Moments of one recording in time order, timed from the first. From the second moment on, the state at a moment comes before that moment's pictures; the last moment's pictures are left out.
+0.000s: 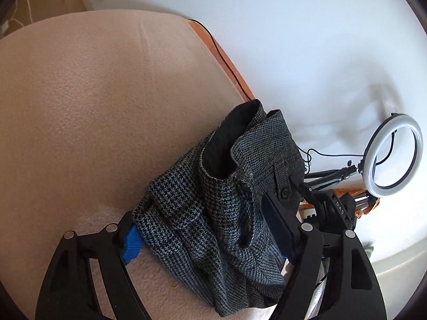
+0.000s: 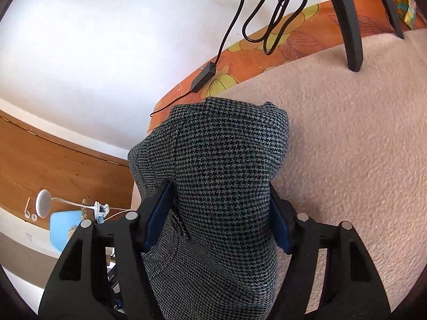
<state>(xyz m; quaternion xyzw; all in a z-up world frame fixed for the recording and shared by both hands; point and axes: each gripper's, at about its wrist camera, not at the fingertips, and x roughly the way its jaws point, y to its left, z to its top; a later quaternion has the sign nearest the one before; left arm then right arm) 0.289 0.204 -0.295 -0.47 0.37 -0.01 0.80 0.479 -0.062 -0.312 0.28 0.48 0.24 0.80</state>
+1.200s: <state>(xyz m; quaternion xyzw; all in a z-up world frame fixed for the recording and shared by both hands) 0.273 -0.017 -0.178 -0.30 0.37 -0.24 0.85 0.338 -0.242 -0.108 0.13 0.34 0.20 0.91</state>
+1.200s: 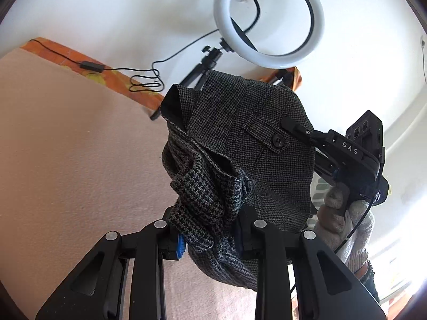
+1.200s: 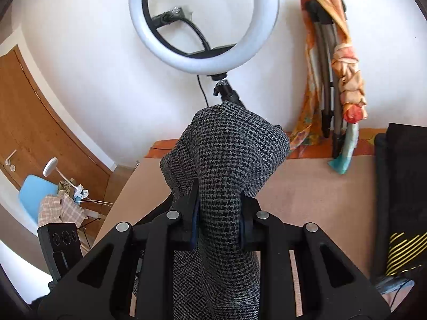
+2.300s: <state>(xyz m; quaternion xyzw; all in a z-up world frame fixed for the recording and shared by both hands) 0.333 -0.373 -0.180 -0.15 0.39 -0.33 0.85 0.346 -0.590 -0.098 0.10 0.33 0.05 0.94</state>
